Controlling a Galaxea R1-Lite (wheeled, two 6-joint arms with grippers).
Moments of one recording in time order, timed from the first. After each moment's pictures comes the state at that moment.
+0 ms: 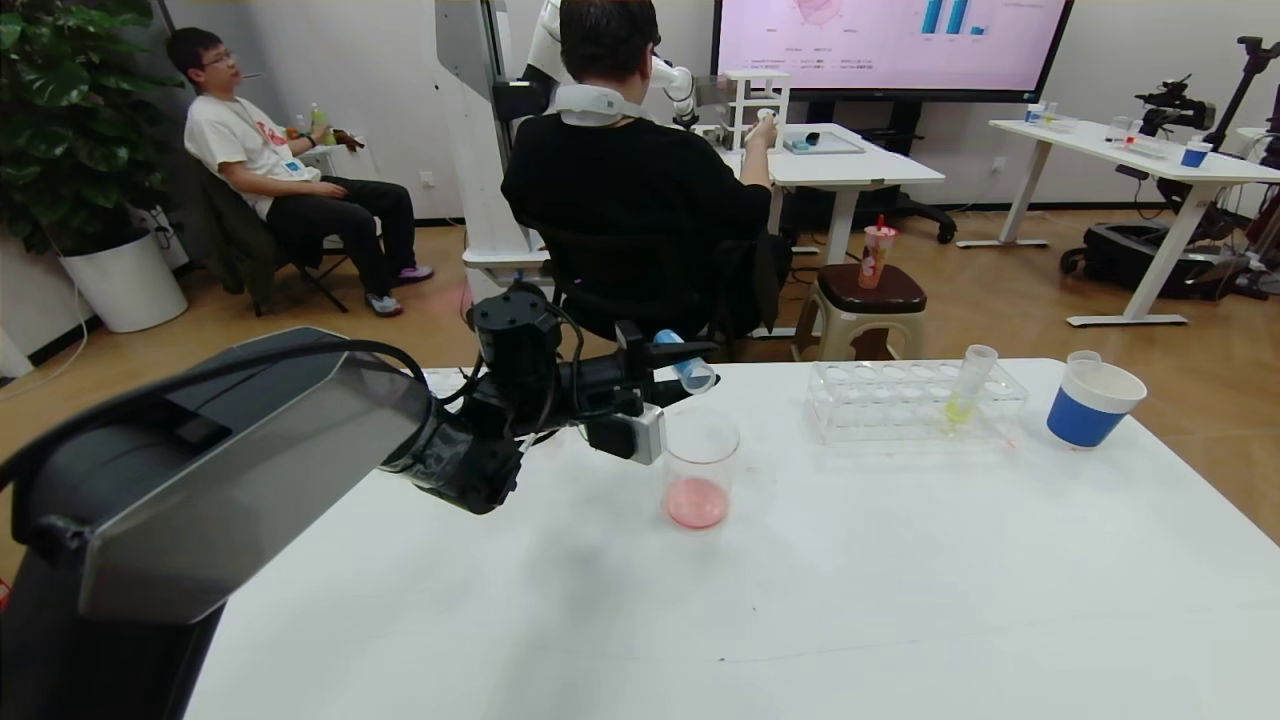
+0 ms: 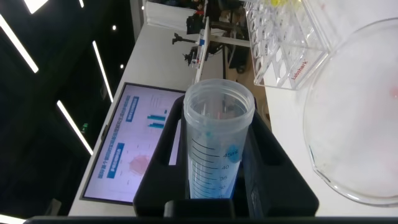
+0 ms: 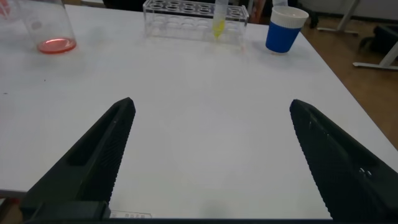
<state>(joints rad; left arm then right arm) -0.44 2.36 -1.34 -1.13 -0.82 1.41 0.00 0.00 0.00 0.01 0.04 -0.06</state>
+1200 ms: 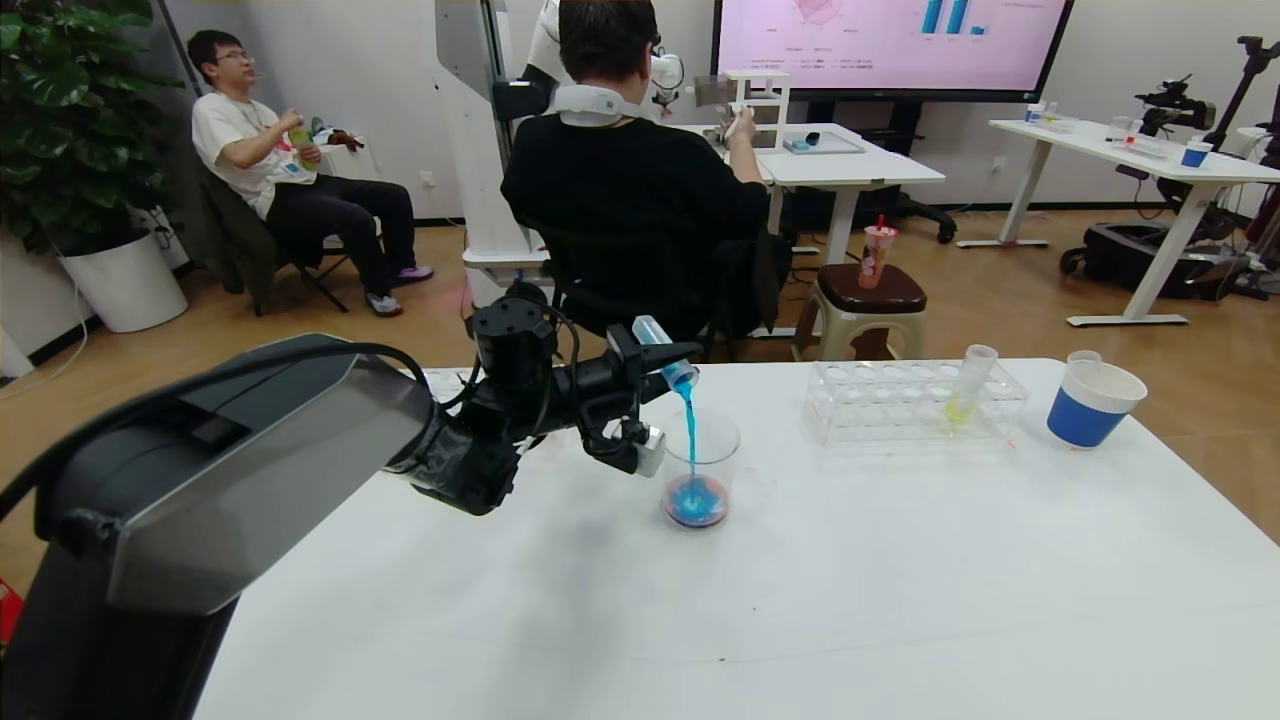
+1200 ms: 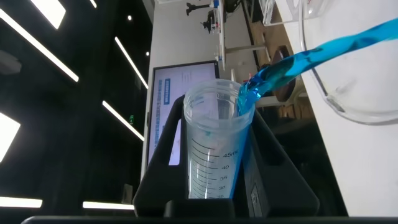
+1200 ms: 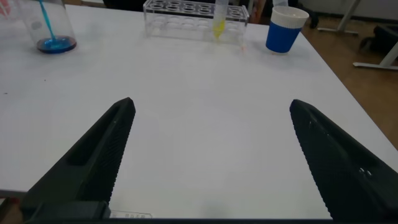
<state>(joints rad) -0.42 2.38 -1.36 -1.12 -0.70 1.73 0.00 0.00 0.00 0.01 0.04 -0.06</state>
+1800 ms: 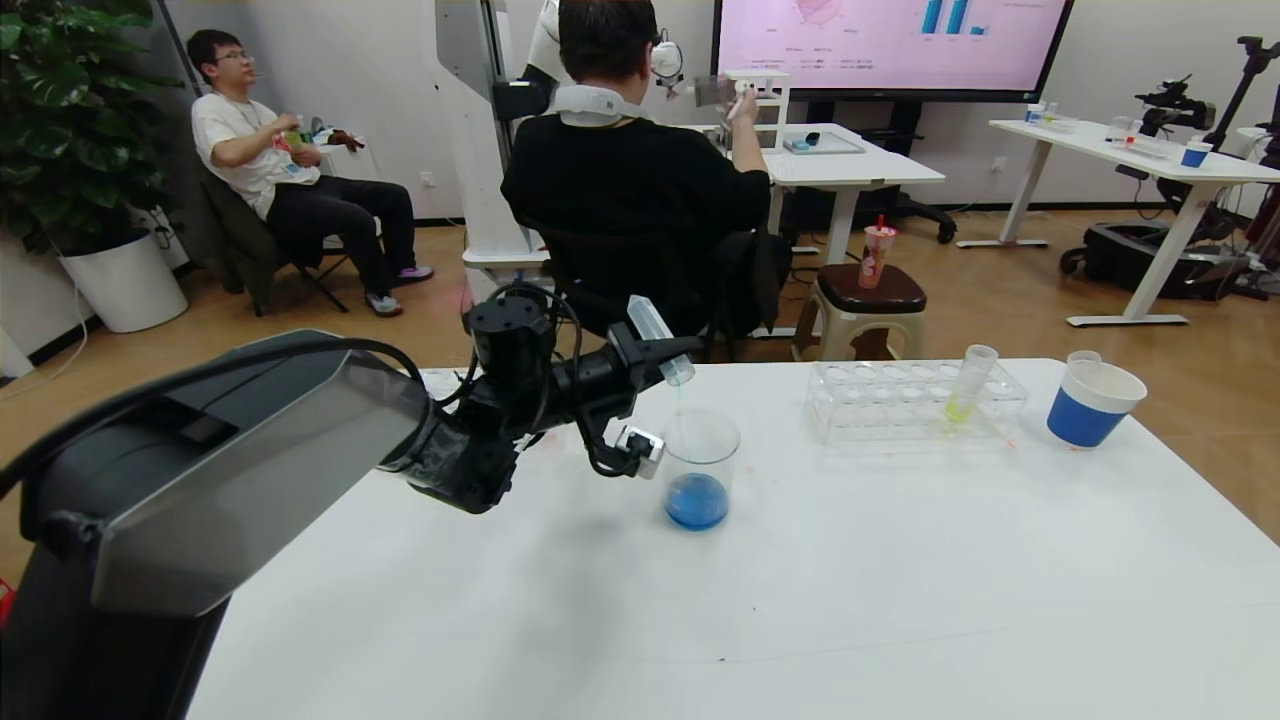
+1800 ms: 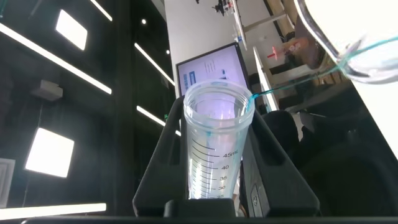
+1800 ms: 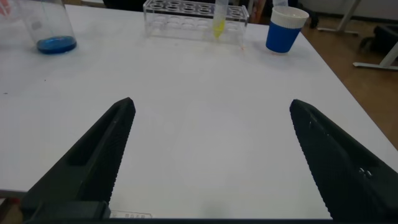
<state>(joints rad) -0.42 2.37 -1.34 -1.12 -0.64 1.97 0.00 0.00 0.00 0.01 0.04 -0.06</state>
